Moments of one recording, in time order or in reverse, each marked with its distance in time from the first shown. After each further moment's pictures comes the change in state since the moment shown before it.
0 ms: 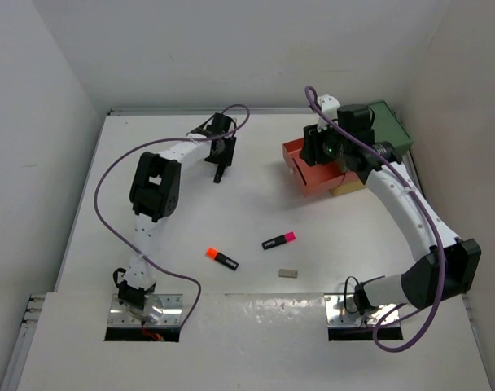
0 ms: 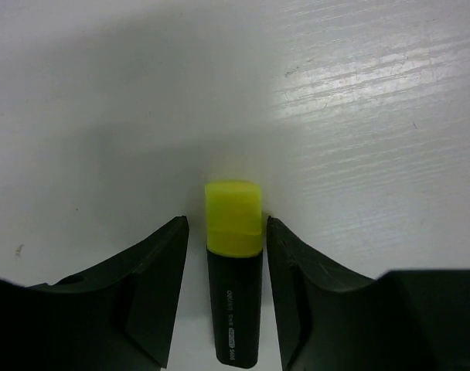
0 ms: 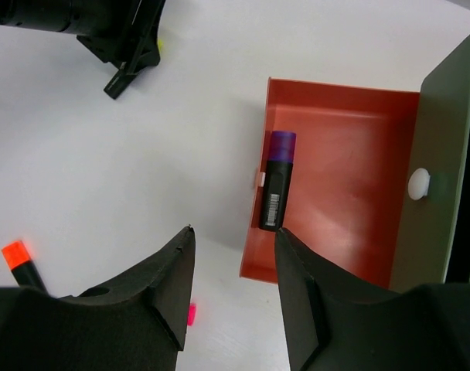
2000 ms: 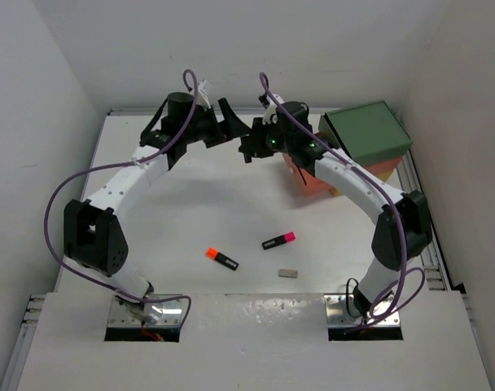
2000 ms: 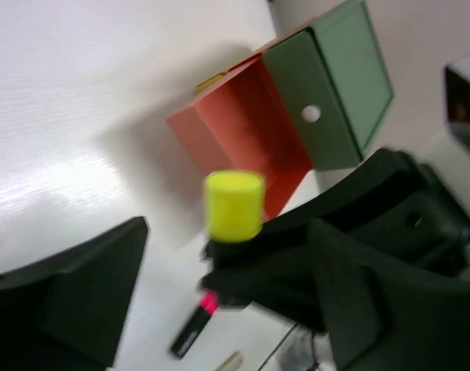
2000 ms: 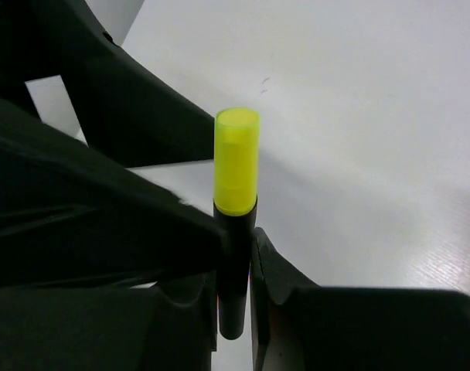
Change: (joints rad) left arm 0.021 -0.700 -0.406 0.325 0.564 -0.541; right arm 0.264 0.328 0.138 0.352 -0.053 0.454
